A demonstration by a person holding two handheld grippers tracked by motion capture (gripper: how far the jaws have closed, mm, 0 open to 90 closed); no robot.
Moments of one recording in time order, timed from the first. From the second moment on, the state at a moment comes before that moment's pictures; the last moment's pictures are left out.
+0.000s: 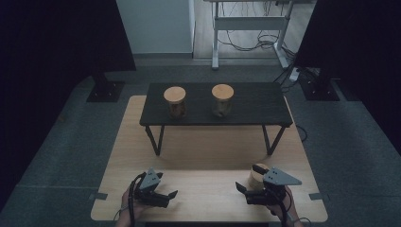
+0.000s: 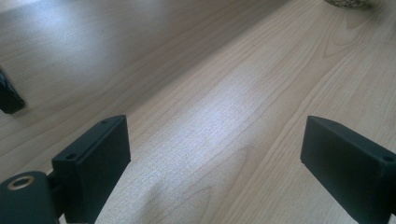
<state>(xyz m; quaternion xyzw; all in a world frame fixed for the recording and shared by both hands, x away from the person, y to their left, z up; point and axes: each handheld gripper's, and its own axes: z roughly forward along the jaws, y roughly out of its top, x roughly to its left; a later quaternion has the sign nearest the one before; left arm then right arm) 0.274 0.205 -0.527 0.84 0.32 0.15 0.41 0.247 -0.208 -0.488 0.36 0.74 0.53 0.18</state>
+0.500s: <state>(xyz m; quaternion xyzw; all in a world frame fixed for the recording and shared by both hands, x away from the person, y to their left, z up) 0.273 0.206 -0.525 0.84 0.32 0.15 0.41 0.238 -0.223 -0.495 0.37 0.74 0.52 0.20</state>
